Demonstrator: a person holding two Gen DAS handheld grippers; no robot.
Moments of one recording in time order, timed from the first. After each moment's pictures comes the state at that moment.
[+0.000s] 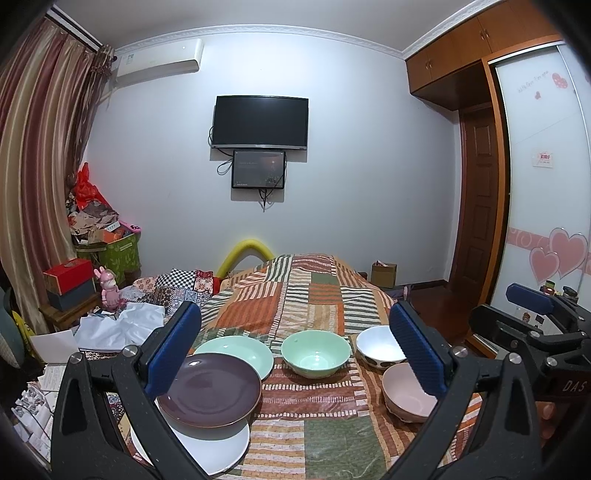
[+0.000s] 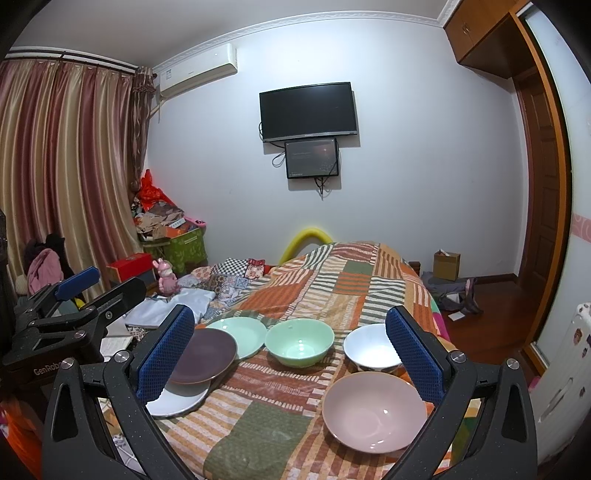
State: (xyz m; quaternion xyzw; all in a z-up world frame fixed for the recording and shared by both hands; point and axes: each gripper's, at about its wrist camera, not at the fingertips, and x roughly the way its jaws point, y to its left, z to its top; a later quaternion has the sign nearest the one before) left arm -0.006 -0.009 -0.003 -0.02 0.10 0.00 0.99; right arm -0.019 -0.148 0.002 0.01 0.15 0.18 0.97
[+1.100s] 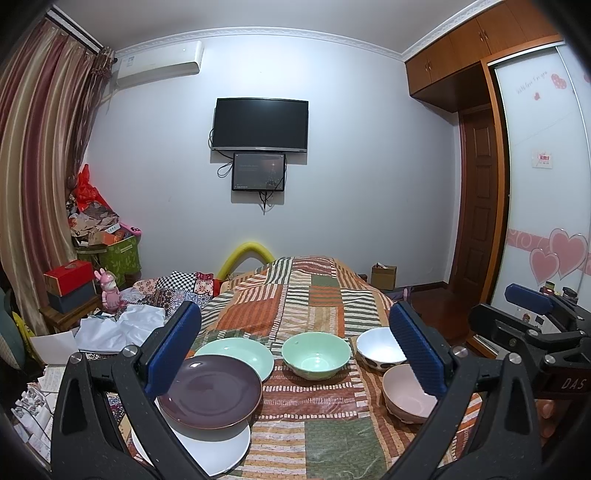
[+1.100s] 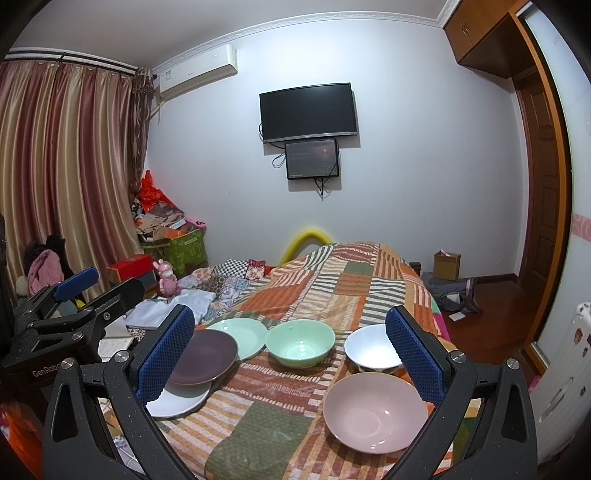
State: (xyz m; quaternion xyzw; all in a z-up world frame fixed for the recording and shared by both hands) left arm -0.006 -0.012 -0.004 -0.02 0.10 0.00 0.99; right arm -0.019 -0.147 0.002 0.01 0.15 0.18 0.97
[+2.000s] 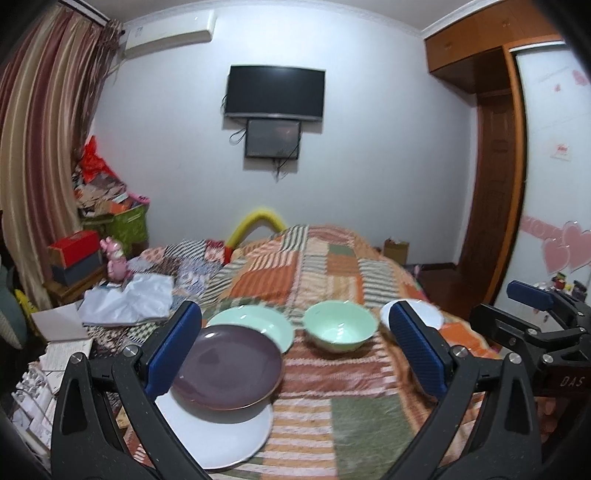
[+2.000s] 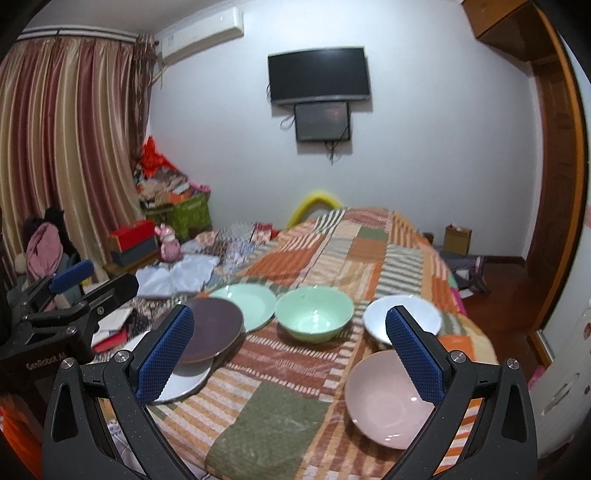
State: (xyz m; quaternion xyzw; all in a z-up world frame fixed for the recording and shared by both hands) left arm 0.029 0.031 -0.040 -0.03 0.17 0.02 0.99; right arm 0.024 -0.104 -0.039 -0.01 0.23 0.20 0.95
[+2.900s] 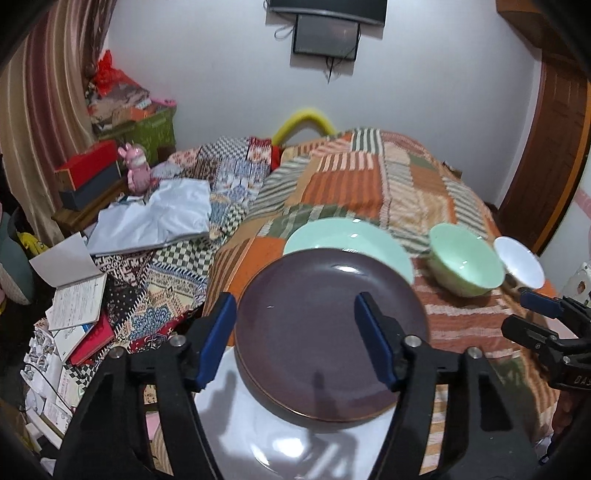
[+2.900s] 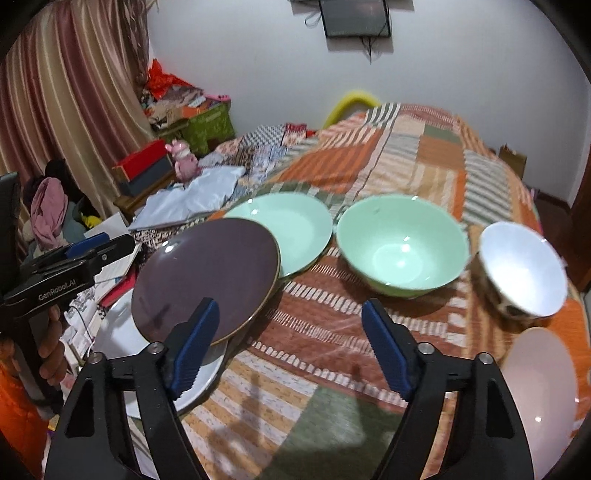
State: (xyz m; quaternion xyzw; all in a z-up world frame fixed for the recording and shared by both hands) left arm 0.156 0.181 -0.156 -0.07 0.36 0.07 0.93; right arm 0.136 -0.015 -0.134 -0.01 0.41 0.25 0.88
